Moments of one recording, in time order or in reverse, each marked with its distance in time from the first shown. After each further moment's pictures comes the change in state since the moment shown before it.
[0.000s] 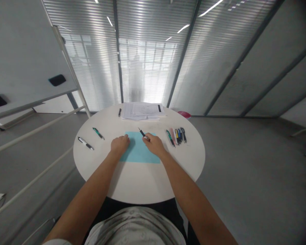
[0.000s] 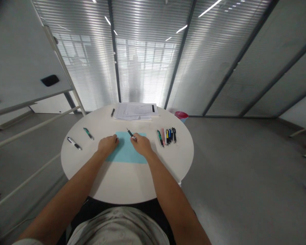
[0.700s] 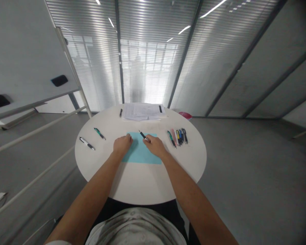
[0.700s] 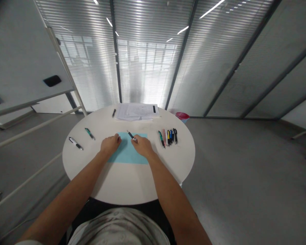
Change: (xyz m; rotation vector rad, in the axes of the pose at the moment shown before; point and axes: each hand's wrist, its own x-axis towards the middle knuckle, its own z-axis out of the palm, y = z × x) left_hand 0.000 0.008 -0.002 -0.053 0.044 -0.024; right_hand 0.000 -0.001 0.001 -0.026 -0.042 -0.004
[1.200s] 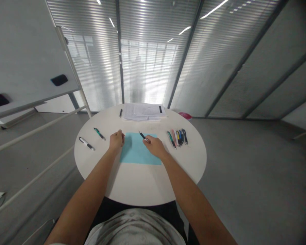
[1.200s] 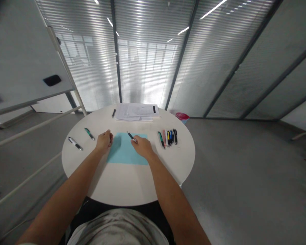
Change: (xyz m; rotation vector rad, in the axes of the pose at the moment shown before) left_hand 0.019 -0.021 0.016 -1.288 0.144 -0.422; right_hand -0.001 0.006 0.001 -0.012 -0.026 0.000
